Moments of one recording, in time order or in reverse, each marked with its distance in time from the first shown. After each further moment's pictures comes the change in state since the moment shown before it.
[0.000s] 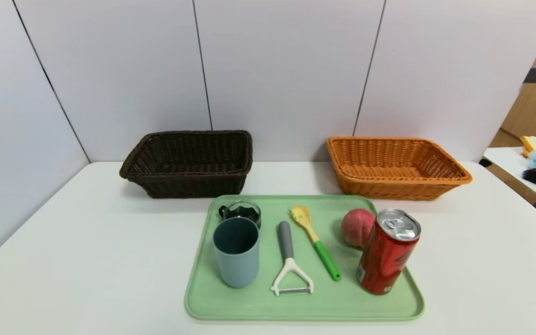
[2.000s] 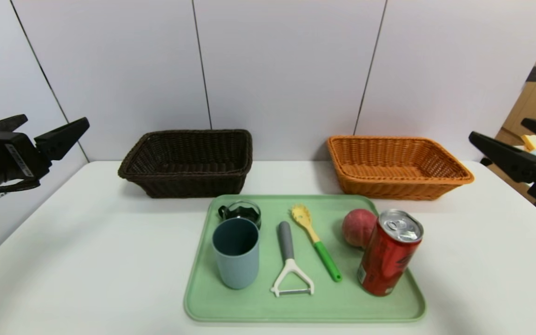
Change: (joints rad) left arm -0.001 1.185 -0.590 -0.739 -0.107 -0.012; right arm 0.077 1.173 -0.457 -0.894 0.227 -0.043
